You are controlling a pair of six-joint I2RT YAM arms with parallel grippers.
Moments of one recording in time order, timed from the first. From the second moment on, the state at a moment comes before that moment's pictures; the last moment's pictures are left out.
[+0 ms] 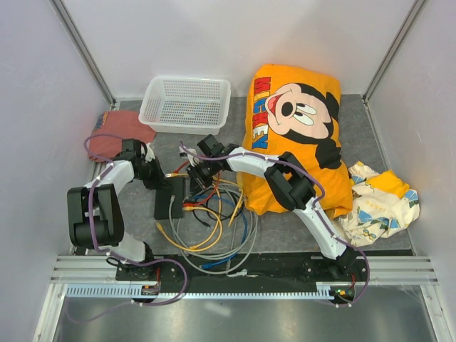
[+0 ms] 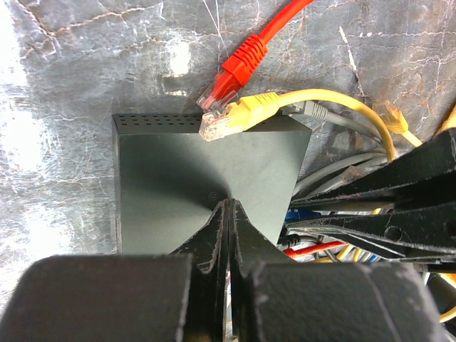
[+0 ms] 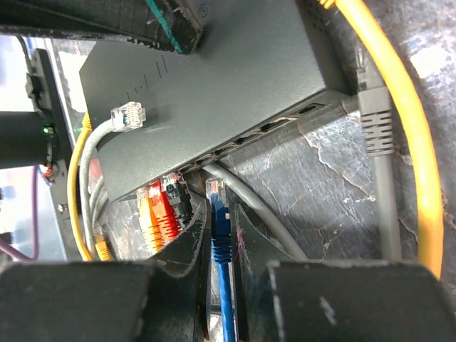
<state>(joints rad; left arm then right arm) 0.11 1.54 0.87 -0.52 0.40 -0.27 0.82 2.45 1.89 -0.43 -0.78 0.13</state>
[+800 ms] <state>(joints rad) 0.11 1.54 0.87 -0.53 0.40 -0.25 0.74 2.26 2.19 -0.63 -0.51 -0.27</state>
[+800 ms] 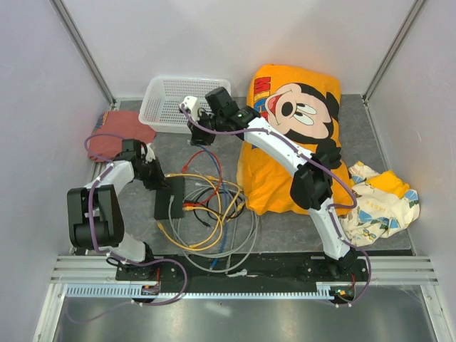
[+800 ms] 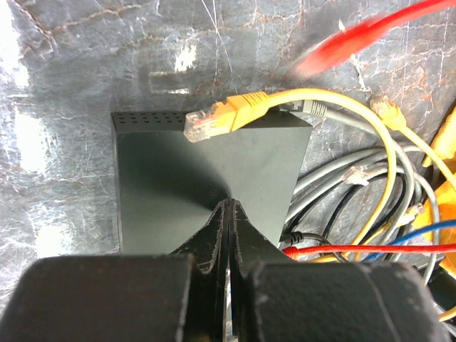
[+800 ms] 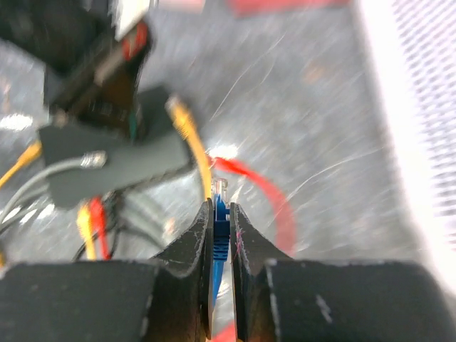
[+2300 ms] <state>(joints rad) 0.14 1.44 0.83 -0.58 0.40 -0.21 0.79 2.39 1.87 -0.37 -0.87 0.21</state>
